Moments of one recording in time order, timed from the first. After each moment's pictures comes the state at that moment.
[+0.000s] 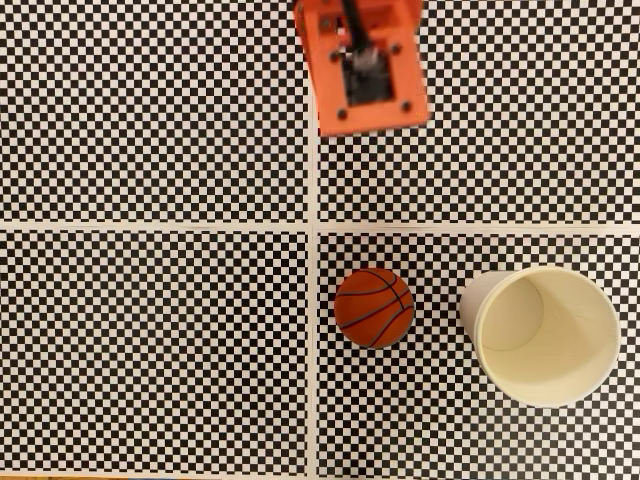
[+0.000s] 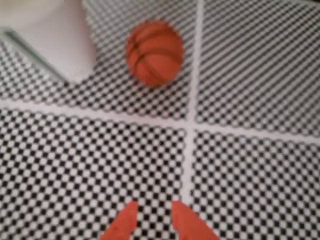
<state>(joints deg) -5.2 163.6 143.3 72.5 -93.9</state>
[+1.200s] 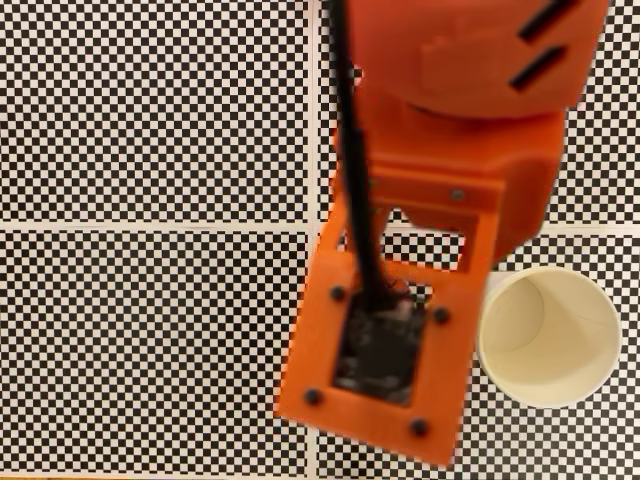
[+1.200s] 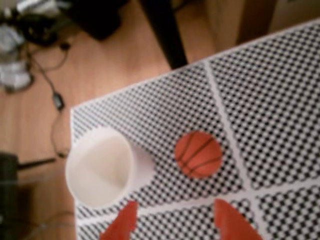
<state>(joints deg) -10.9 105.1 77.6 74.9 -60.6</state>
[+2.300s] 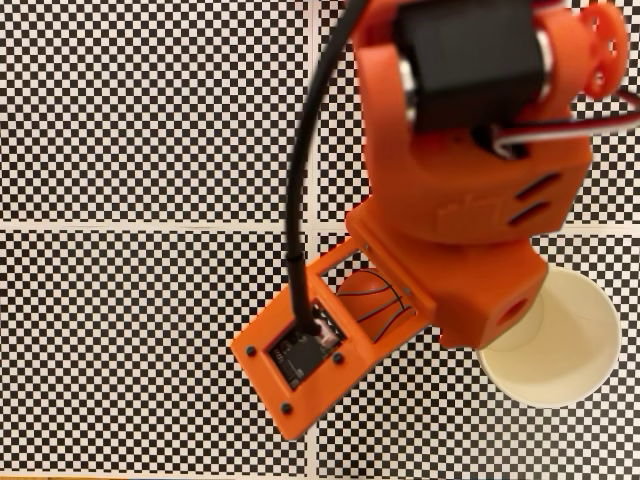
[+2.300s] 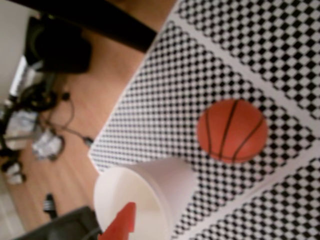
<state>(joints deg) -12.6 90.7 75.2 67.5 -25.3</state>
